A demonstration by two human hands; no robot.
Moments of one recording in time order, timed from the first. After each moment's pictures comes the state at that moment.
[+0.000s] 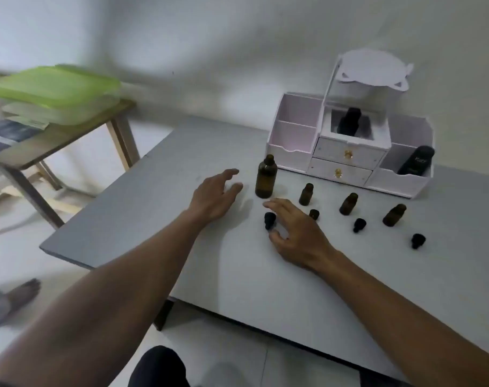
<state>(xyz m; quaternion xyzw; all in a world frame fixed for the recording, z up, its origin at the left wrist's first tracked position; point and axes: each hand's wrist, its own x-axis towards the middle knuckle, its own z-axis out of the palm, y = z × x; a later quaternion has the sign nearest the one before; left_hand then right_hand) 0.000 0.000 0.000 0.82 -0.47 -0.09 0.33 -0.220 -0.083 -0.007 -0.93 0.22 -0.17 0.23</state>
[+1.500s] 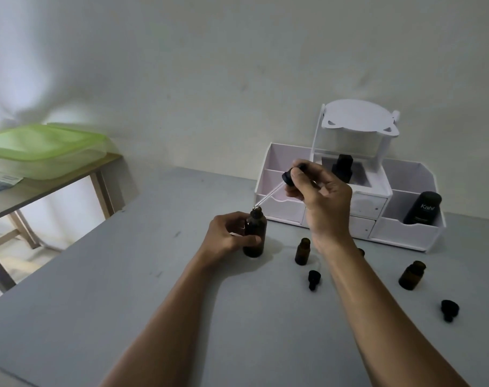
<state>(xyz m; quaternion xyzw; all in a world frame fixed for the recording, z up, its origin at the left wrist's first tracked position) -0.007 -0.072 -0.012 0.60 -0.45 -0.26 0.60 -0.168 -0.155 0.084 -0.60 0.16 -0.57 0.53</state>
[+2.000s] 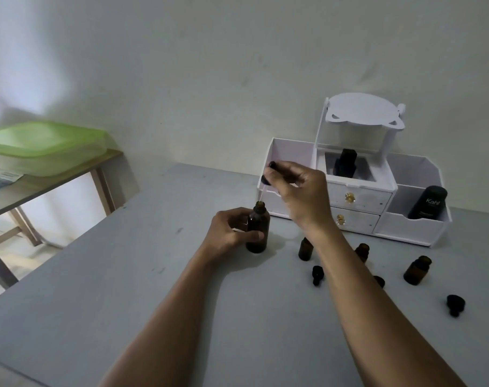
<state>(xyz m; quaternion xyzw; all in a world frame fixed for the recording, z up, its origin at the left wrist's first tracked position) -0.005 -0.071 -0.010 0.62 -0.46 -0.24 0.59 -0.140 -0.158 0.081 -0.71 0.21 -0.49 0.45</state>
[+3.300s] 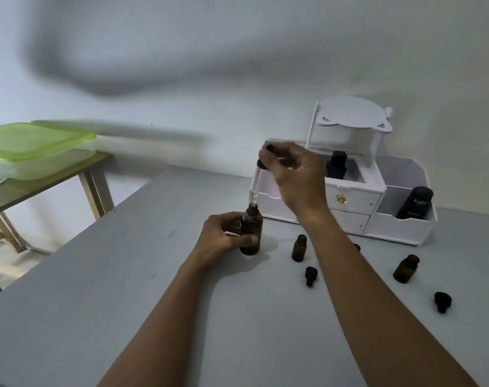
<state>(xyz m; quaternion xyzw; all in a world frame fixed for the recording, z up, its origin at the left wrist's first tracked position) 0.002 -0.069 -0.016 0.61 -0.48 -0.24 0.58 -0.138 -0.151 0.114 -0.73 0.22 -0.52 0.39</state>
